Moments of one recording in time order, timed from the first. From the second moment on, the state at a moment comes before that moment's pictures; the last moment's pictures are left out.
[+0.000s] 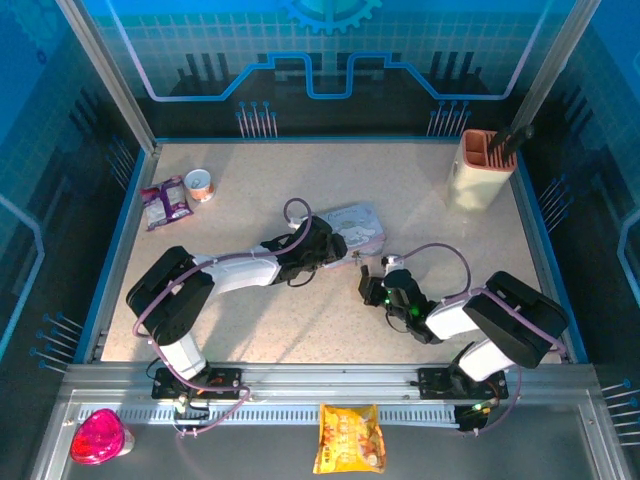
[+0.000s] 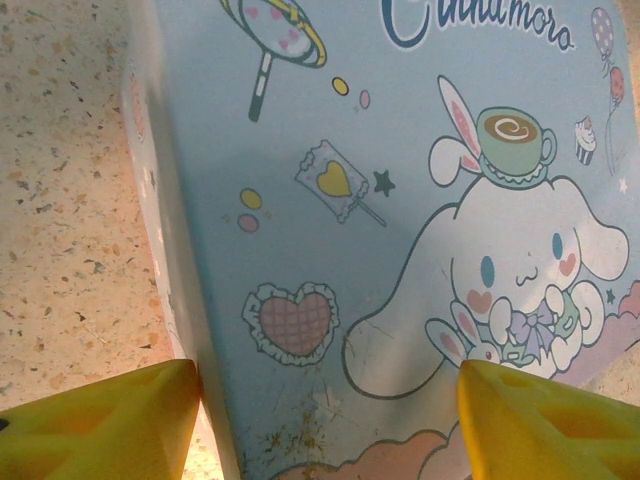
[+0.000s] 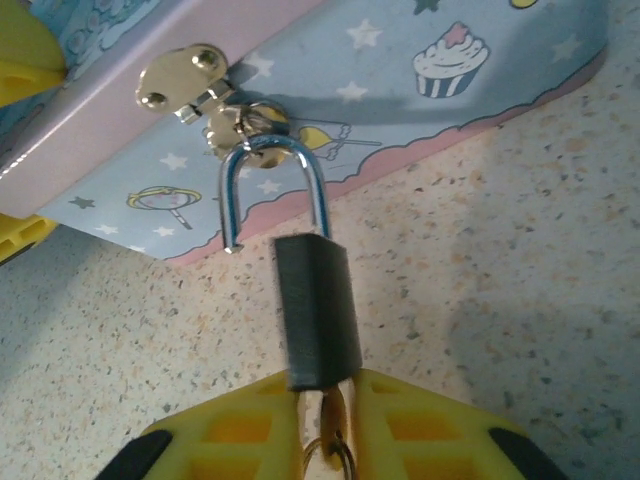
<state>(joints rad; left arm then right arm) -0.74 1.71 0.95 -0.06 -0.11 -1.03 0.71 1.51 0.22 0.72 0.11 0.76</state>
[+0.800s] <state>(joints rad) -0.74 1.71 0.95 -0.05 -0.11 -1.03 0.54 1.47 0.31 0.59 -0.16 0.54</state>
